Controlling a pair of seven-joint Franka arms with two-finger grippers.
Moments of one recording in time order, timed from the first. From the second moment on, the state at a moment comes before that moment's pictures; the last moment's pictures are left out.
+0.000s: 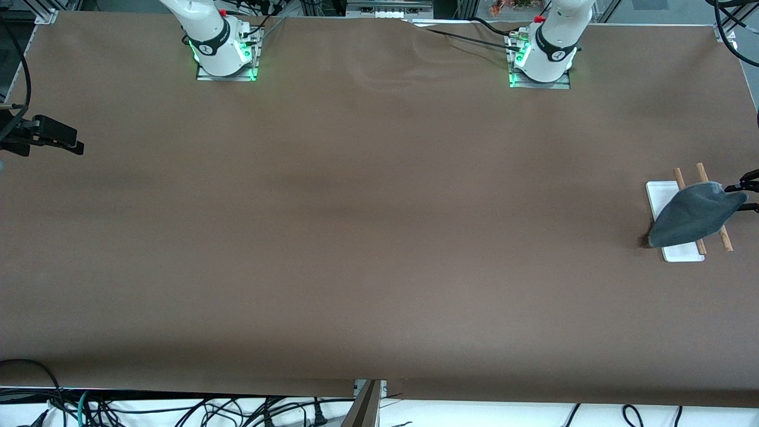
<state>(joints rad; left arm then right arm) 0.72 0.70 -0.09 -1.31 -0.03 1.67 1.52 -0.09 0.16 0.05 -1.36 -0.01 1.42 -0.09</state>
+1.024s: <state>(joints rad) 0.71 0.62 -0.10 -1.20 -0.03 1.67 1.53 -0.08 0.16 0.06 -1.37 -0.02 1.40 -0.09</state>
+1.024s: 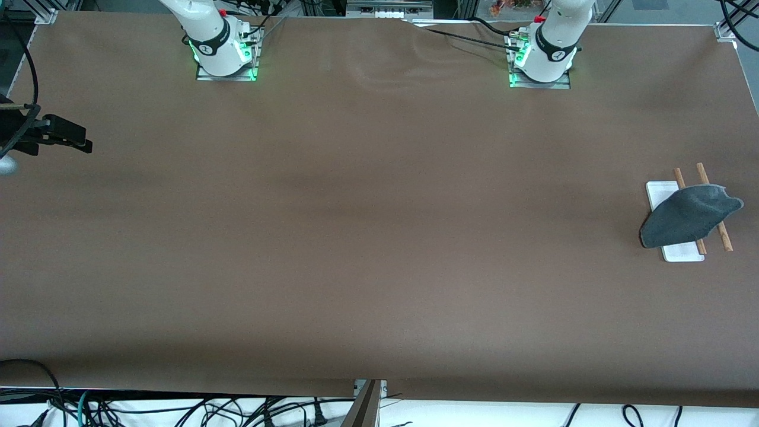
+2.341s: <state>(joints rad) 0.10 0.18 -0.11 -1.45 -0.03 1.54 0.12 -0.08 0.17 0.06 -1.37 -0.02 1.41 -0.09</state>
